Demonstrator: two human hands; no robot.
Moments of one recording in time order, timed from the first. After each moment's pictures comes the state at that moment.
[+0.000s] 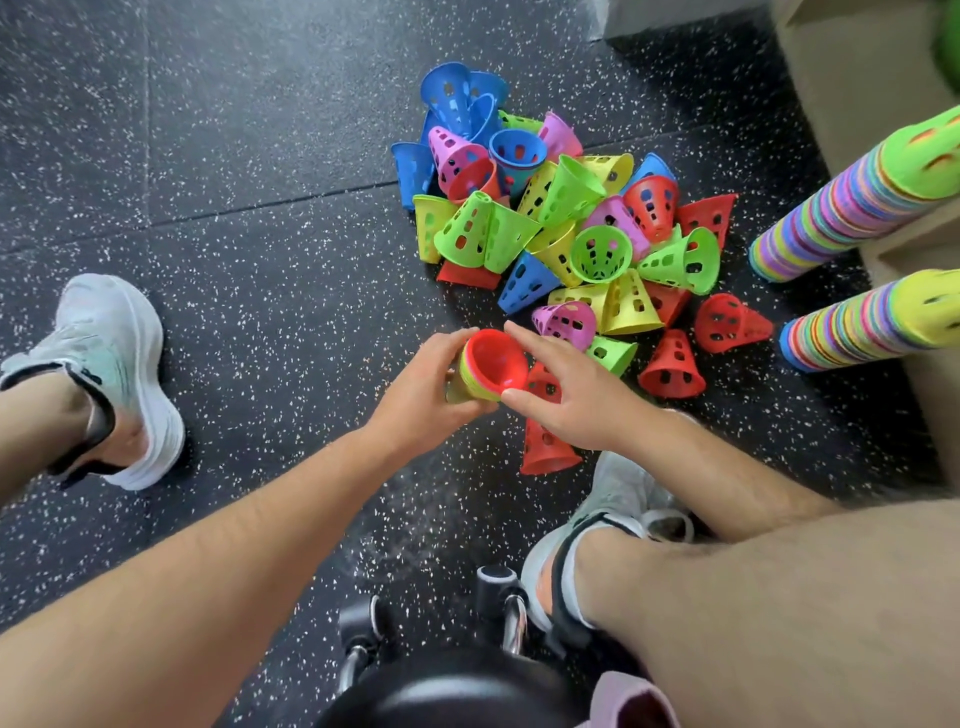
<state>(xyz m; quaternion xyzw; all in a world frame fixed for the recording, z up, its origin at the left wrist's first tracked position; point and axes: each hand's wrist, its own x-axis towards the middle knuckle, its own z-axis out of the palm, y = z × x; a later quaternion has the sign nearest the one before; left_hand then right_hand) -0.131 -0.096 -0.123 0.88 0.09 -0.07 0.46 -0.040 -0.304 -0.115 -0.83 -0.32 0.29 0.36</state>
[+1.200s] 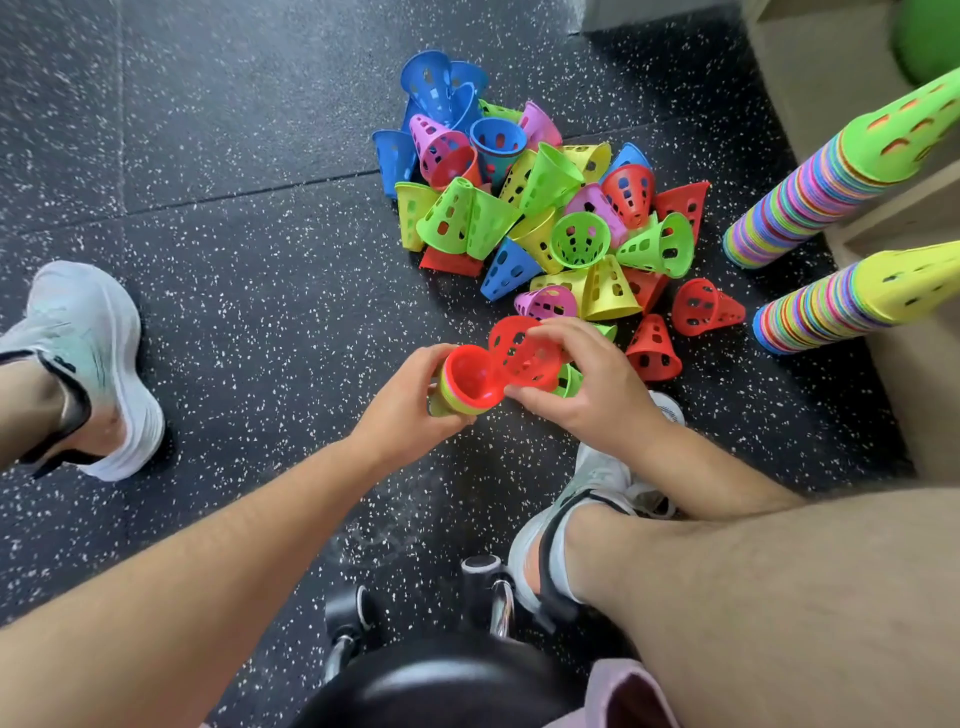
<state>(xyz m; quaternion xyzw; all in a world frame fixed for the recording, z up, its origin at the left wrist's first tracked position) -0.160 -0.101 -0.141 0.87 0.10 -0.09 0.47 -0.062 -0.331 -0.096 -0.84 -0.28 0.14 0.44</state>
